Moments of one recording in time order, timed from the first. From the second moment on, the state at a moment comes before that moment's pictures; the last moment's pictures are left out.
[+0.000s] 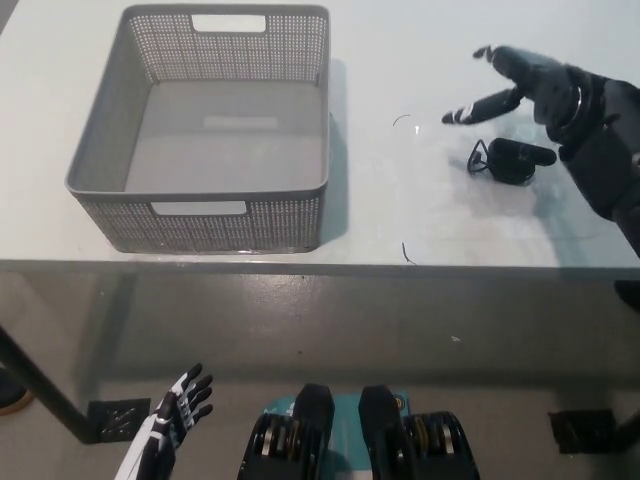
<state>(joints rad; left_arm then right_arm) 0.09 0.15 -0.01 0.17 -0.10 -0.23 -0.19 -1.25 -0.30 0.55 1.20 -0.49 0.15 0.27</state>
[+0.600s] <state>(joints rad) 0.09 0.14 0.00 0.17 -0.11 -0.23 -0.19 -1.26 -0.29 0.59 1.34 -0.53 0.14 0.29</state>
